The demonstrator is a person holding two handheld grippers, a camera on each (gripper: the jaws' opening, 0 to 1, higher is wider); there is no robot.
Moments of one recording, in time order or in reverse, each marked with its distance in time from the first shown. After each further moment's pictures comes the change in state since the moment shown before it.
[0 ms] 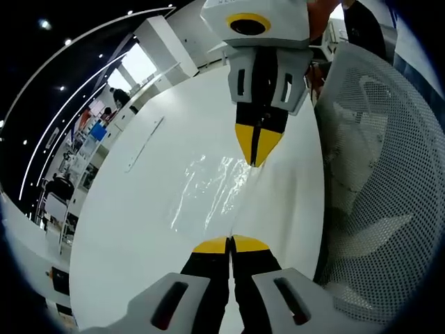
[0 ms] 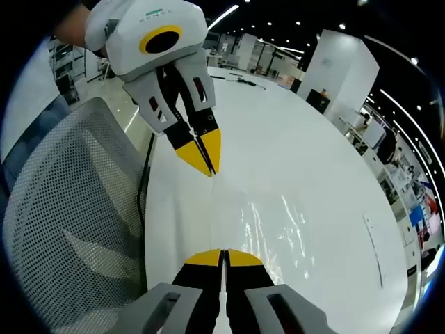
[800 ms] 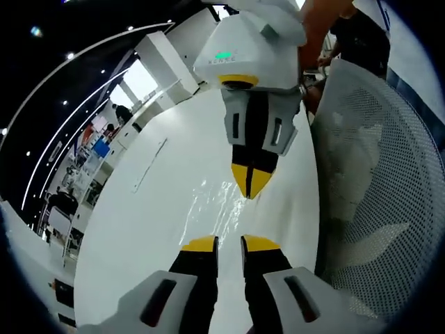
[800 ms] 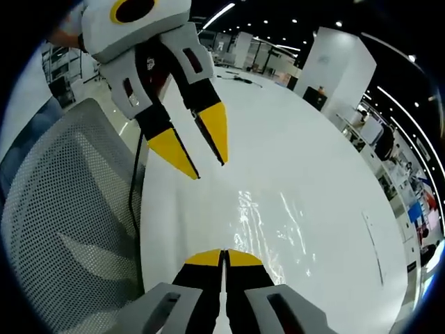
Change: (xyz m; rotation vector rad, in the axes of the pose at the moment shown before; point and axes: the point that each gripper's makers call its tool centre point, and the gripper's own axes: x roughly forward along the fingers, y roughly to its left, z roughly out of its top) left arm -0.021 -0.005 0.044 0.065 -0.116 0.013; right arm 0.008 -0.003 -0.001 0.015 0.011 -0.015
